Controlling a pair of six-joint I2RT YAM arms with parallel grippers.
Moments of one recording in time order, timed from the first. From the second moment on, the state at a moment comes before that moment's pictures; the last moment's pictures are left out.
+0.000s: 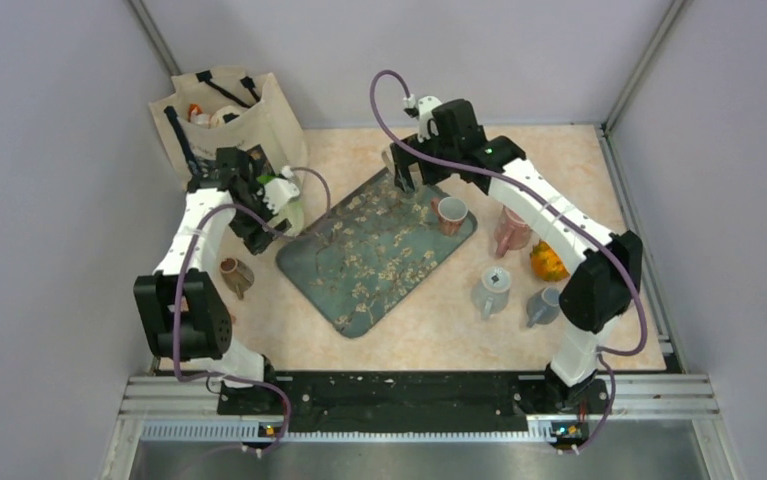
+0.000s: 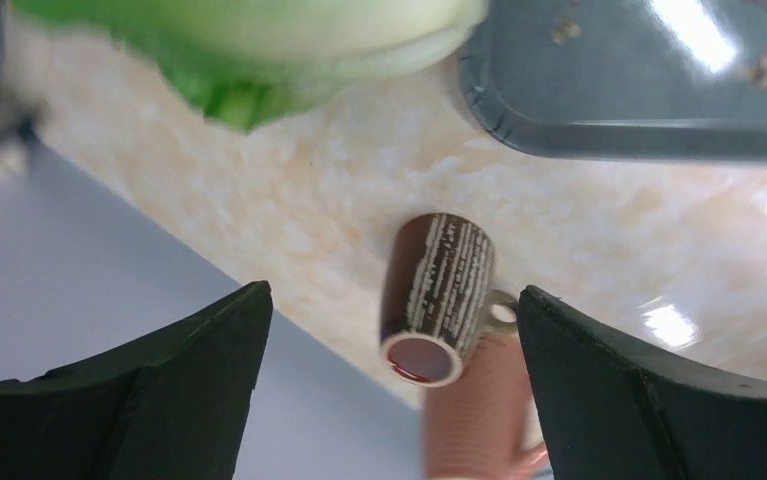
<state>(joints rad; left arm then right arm) 0.03 1.55 1.31 -0.99 0.04 1.10 0.60 1.81 1.78 -0.63 -0.09 0.07</state>
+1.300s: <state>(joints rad) 0.29 1.56 1.09 -0.76 -0.05 0.11 0.60 1.68 1.61 -0.59 -0.07 0.10</state>
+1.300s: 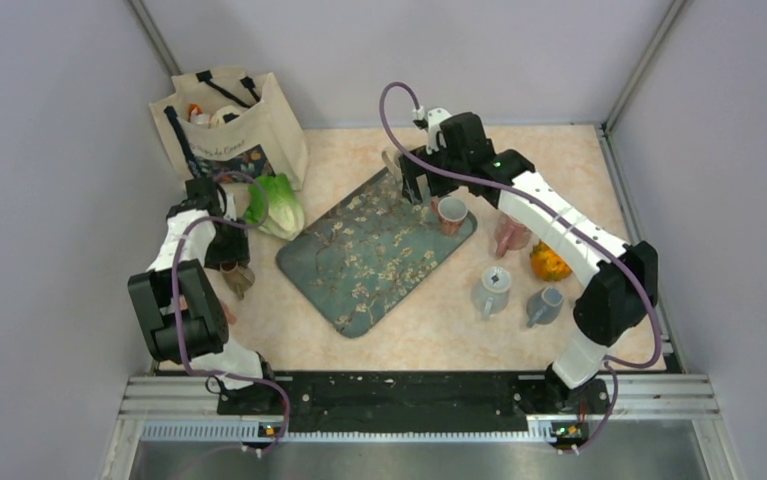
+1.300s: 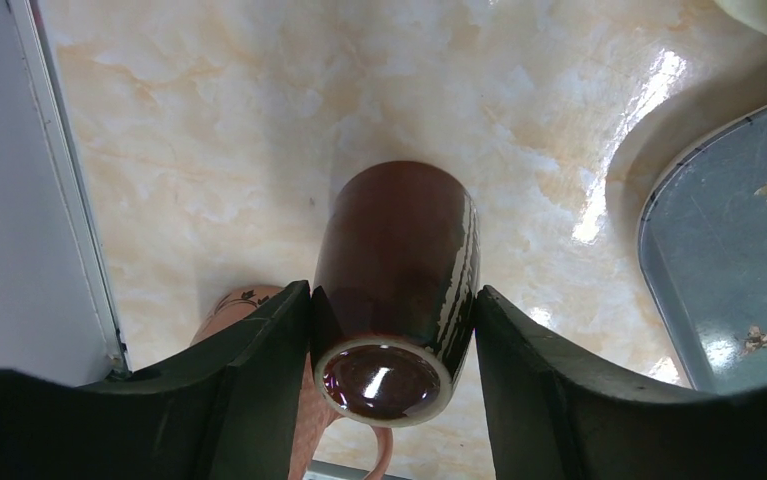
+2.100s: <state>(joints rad) 0.33 1.60 1.15 -0.75 0.18 0.15 0.70 1.57 1.32 -0.34 -0.08 0.23</state>
